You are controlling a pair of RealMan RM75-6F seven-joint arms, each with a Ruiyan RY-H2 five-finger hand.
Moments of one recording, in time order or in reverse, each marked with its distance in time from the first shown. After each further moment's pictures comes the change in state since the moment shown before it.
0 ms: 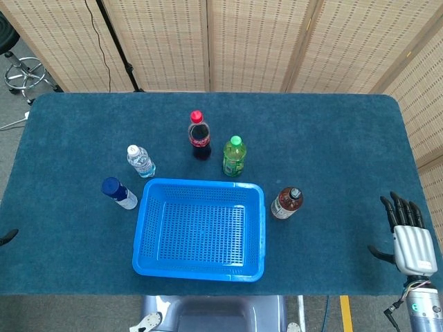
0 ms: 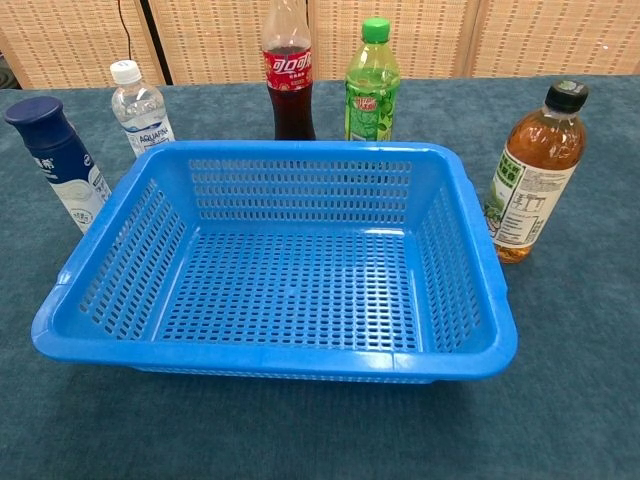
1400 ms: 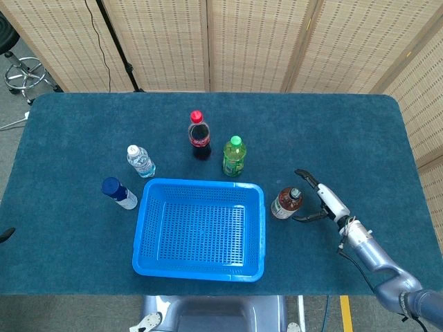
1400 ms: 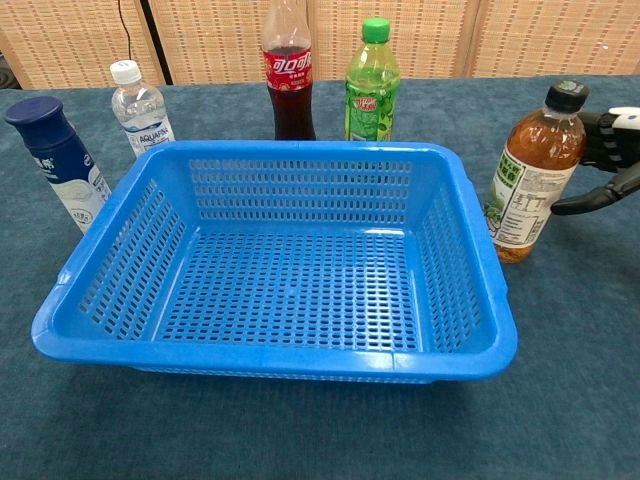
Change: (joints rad) left arm -0.006 -0.015 -0.014 0.010 -0.065 -0.021 0.014; right arm 0.484 -0.241 -0.019 0.474 -0.158 -0.514 1.135
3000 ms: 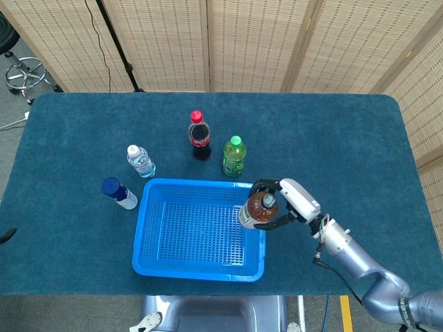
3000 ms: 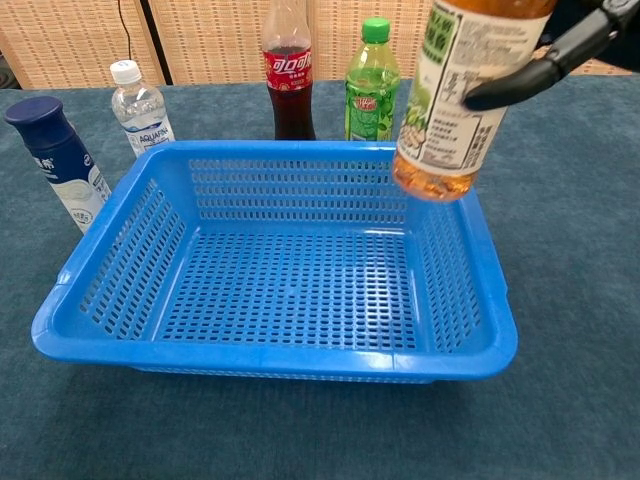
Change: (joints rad) left arm 0.003 -0.018 -0.005 0.001 -0.010 -0.002 0.022; right arm 0.090 0.205 0.089 -0.563 -0.007 0.114 -0.342
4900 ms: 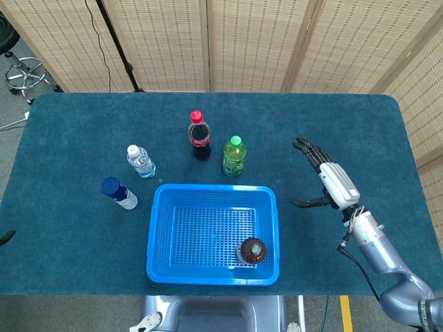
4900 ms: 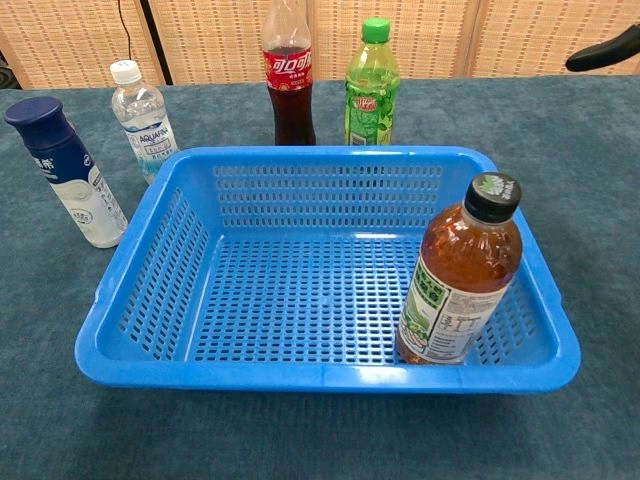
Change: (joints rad) left arm 0.017 0.006 0.008 0.009 0.030 0.020 -0.040; right arm -0.033 0.104 -0.006 0.034 0.243 0.068 -0.231
